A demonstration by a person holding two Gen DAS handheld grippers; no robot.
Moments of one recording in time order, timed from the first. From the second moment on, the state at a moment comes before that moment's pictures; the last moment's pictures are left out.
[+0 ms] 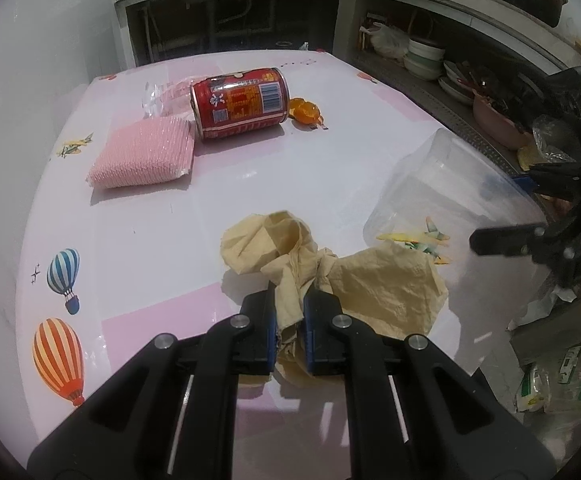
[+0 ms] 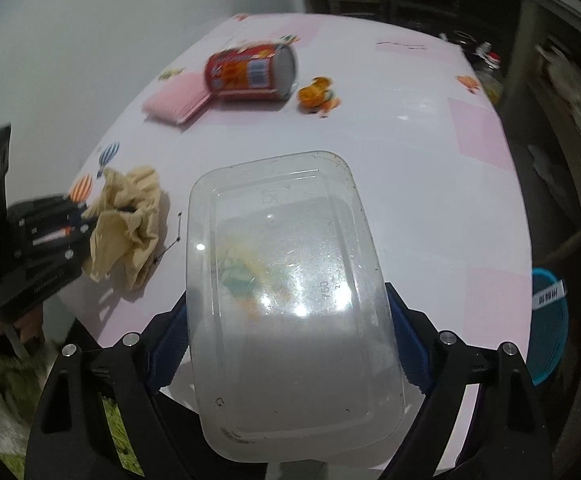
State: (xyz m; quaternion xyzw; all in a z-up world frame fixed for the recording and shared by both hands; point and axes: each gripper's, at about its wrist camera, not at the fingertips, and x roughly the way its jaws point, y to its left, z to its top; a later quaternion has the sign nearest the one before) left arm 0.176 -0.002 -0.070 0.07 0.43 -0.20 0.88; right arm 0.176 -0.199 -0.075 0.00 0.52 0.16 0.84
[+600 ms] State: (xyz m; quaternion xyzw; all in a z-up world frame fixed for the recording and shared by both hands) left arm 0.172 -0.012 -0.057 0.09 0.42 -0.19 0.88; right arm 0.171 -0.237 -0.066 0.10 0.50 0.13 0.85
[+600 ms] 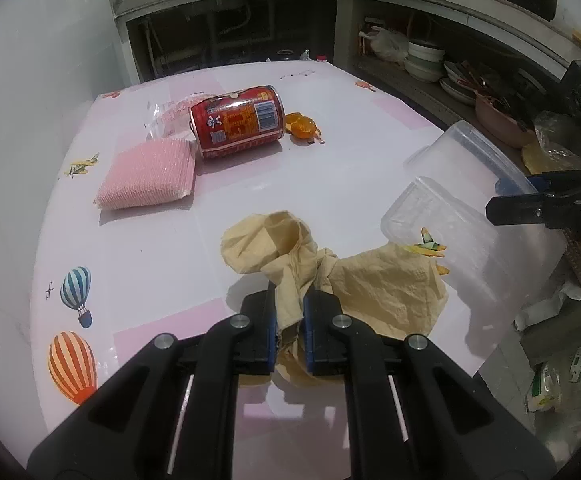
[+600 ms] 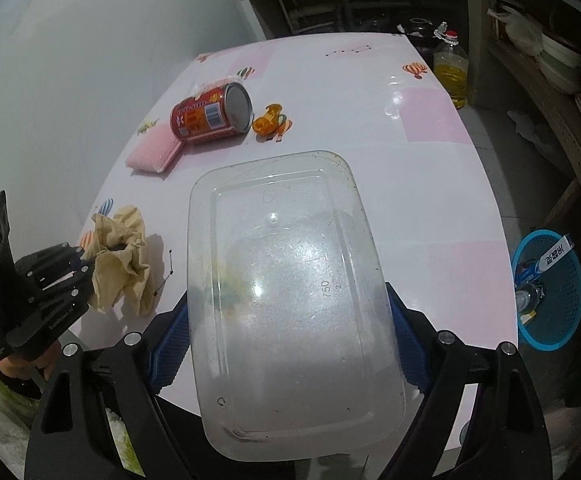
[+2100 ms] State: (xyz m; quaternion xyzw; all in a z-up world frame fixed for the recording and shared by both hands) left arm 0.265 -0.450 -0.112 0.18 0.53 -0.44 0.70; right arm -0.003 -0.564 -0.236 0.64 0.23 -0.17 0.71
